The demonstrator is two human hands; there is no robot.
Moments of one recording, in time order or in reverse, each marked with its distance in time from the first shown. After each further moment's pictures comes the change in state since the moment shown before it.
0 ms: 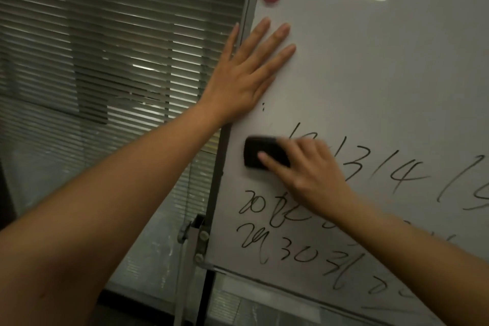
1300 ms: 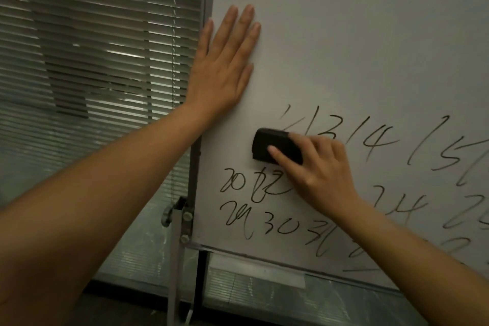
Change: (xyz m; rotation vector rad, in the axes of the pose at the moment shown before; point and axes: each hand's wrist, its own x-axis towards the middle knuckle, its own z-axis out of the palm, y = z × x) left_hand -0.007 0.047 0.006 0.020 -0.055 -0.166; right_hand -0.073 0.001 0.002 -0.064 0.077 0.208
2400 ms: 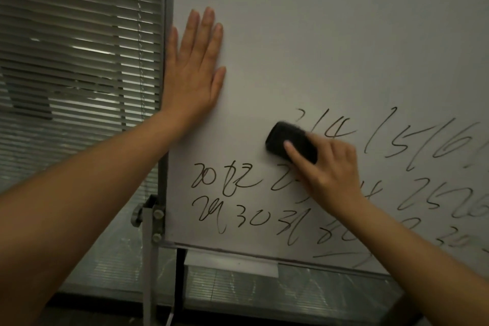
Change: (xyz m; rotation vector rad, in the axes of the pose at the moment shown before) left_hand -0.002 0.020 0.007 -0.082 -0.033 -0.131; right_hand -0.048 0.045 -0.017 -0.100 -0.012 0.072
